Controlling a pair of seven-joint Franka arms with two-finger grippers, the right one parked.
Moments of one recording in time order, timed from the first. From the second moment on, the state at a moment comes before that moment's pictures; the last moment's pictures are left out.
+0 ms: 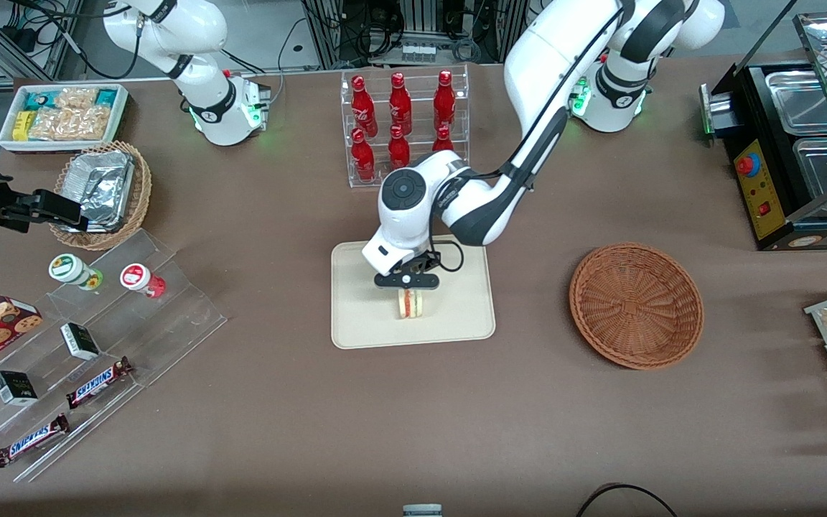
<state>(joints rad) -0.73 0.77 -0.15 -1.41 0.12 2.20 -0.87</state>
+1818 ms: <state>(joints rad) -0.52 0.38 -0.12 -1.32 0.09 1.66 -0.88</state>
